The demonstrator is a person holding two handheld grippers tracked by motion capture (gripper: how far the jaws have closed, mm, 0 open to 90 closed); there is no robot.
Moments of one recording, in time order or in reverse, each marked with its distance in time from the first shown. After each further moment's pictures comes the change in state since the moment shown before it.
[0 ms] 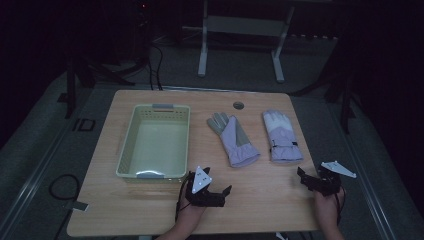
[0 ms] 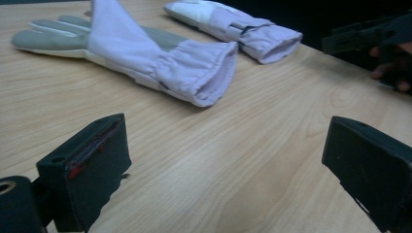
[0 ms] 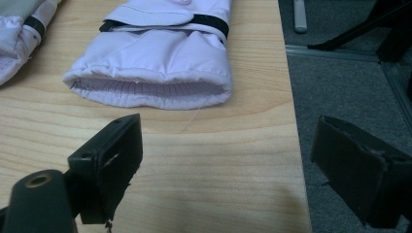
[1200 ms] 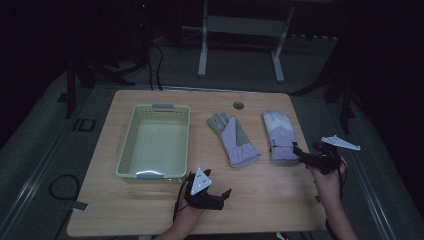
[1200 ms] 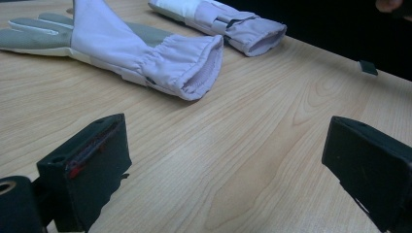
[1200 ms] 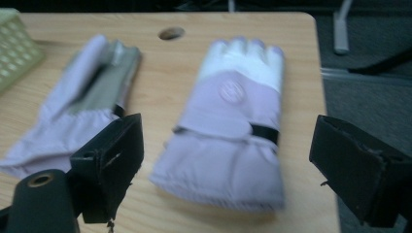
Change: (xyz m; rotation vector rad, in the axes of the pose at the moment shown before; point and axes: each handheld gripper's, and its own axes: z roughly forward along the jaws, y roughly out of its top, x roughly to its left) left arm -0.001 -0.001 -0.004 0.019 -0.030 0.029; right arm 0.020 0.087 -0.008 -0.030 0.154 0.009
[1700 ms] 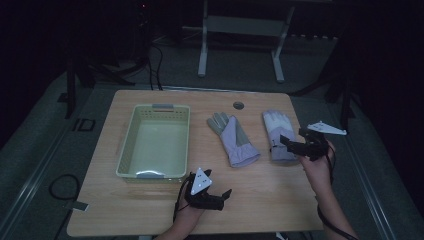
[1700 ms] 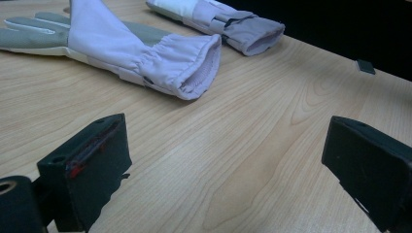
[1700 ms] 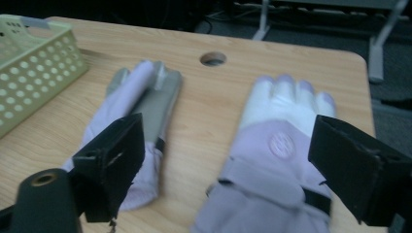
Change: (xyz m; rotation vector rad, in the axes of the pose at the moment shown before) left arm 0.000 0.000 0.001 0.000 -0.007 0.000; right arm 0.032 0.038 0.021 -0.017 0.097 -0.104
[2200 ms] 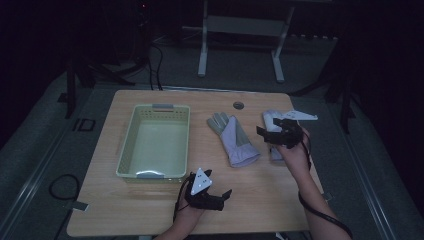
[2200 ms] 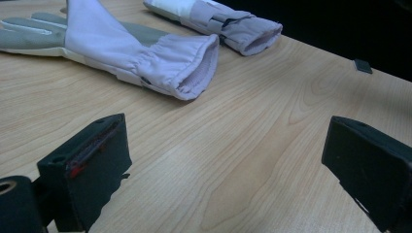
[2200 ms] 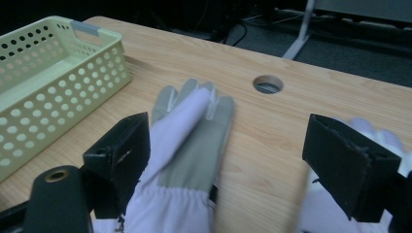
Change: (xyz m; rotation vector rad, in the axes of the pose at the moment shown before) left arm 0.000 0.000 0.000 0.003 -0.011 0.004; right arm 0.046 0.033 0.053 0.014 0.123 -0.079
